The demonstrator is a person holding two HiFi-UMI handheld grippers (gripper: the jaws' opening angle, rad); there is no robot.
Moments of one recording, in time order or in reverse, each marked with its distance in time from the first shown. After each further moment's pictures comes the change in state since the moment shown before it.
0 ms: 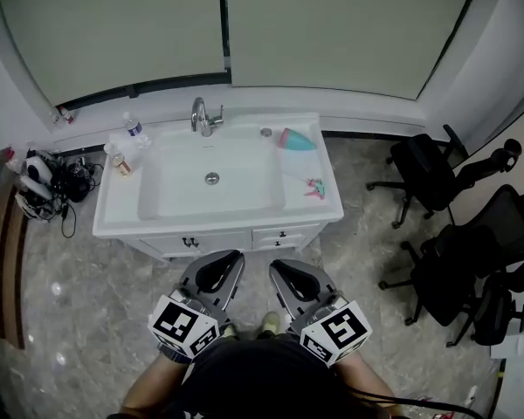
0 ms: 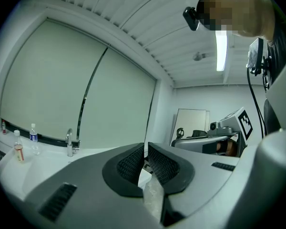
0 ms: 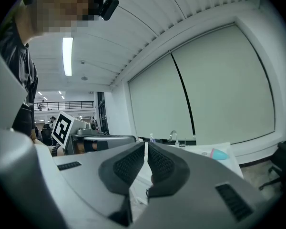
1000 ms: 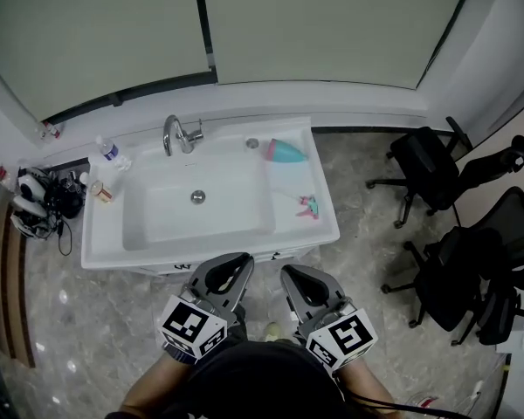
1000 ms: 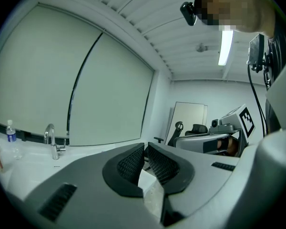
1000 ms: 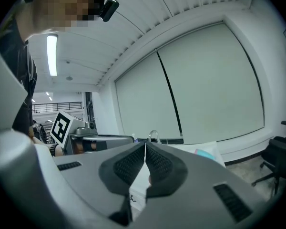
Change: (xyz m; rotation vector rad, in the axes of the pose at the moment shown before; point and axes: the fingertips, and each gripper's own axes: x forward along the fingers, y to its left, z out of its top) left arm 0.140 0.044 -0.012 0.004 0.098 -0.077; right arm 0.034 -0.140 -0.003 0.066 0.017 -0.122
